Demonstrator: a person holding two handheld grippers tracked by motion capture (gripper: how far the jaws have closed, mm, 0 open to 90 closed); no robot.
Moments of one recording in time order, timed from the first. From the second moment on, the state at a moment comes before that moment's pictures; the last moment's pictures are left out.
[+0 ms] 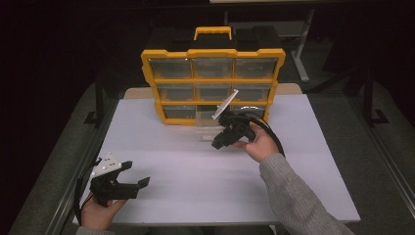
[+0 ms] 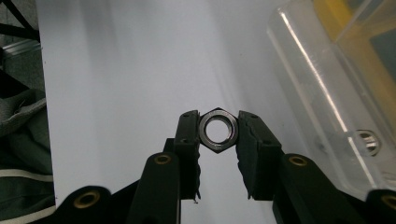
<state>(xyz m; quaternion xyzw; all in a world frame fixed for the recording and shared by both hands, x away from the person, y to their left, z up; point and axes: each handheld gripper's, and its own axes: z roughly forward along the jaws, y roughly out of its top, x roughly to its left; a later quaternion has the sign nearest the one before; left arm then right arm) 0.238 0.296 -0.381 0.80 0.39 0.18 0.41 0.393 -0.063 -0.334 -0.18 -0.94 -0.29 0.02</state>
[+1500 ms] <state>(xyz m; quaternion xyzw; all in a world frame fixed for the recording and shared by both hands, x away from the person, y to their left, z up) 0.238 0.297 -0.381 0.80 0.40 0.18 0.42 0.452 -0.062 -0.282 -0.23 -0.93 -0.29 -0.02</state>
